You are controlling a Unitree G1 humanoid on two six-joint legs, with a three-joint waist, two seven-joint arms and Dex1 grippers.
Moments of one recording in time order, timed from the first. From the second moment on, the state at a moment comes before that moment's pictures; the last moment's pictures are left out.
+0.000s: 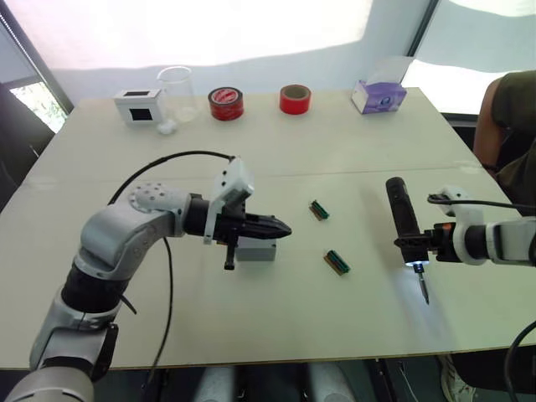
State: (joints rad) left arm -0.64 0.63 -0.15 -0.37 -0.66 0.89 -1.08; right arm -0.48 -0.96 -0.28 -0.01 0.99 1.61 0.22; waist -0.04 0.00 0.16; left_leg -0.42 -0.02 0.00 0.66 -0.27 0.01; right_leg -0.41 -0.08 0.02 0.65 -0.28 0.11
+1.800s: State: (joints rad) left arm -0.44 0.67 -0.17 -0.13 -0.37 0.68 -0.94; right arm -0.34 -0.76 0.19 -0.51 0.63 0.96 0.70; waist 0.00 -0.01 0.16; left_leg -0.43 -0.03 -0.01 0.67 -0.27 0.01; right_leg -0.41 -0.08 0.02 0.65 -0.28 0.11
